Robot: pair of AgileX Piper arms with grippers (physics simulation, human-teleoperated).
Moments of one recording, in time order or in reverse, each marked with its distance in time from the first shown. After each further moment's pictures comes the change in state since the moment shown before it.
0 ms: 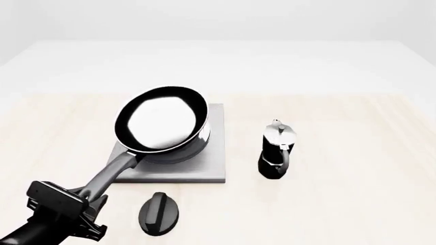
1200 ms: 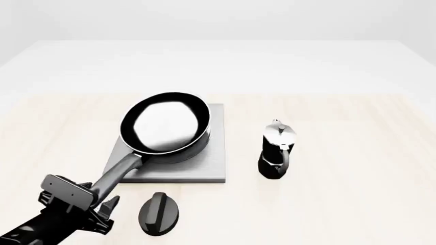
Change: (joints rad) left arm 0.005 0.186 -0.033 -0.099 -0.018; right arm -0.001 0.000 -0.003 0.000 -0.002
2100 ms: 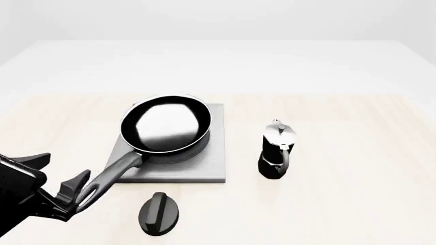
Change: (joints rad) left arm 0.024 -0.583 -0.255 0.654 0.010; right arm -0.002 0.000 0.000 0.000 0.003
